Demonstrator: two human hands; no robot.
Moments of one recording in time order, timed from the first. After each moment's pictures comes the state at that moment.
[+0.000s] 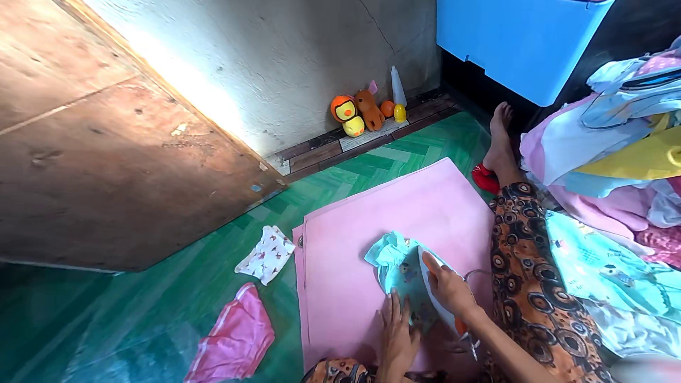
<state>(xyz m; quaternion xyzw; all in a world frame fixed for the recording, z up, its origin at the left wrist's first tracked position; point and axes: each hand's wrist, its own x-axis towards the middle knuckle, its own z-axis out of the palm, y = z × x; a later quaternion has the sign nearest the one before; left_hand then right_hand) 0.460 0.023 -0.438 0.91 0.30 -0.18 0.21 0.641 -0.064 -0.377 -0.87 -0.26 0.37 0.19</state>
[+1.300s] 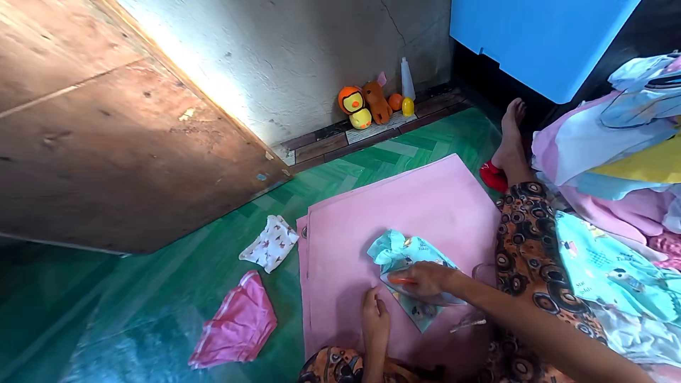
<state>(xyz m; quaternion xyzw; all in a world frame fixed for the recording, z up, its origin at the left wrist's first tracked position) 0.450 0.059 -0.433 0.81 0.43 0.19 0.35 0.663 -0.010 -0.386 -0.65 -0.61 0.44 0.11</state>
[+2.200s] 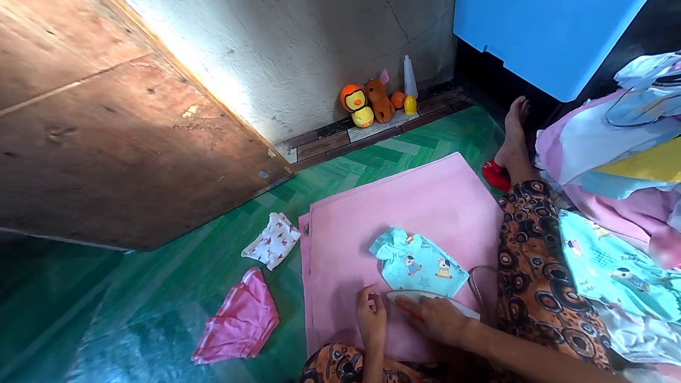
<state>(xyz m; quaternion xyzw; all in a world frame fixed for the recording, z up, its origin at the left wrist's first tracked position) 0.447 0.062 -0.430 0.77 0.47 0.25 0.36 0.589 -0.064 -0.383 -0.72 -0.54 0.42 0.09</state>
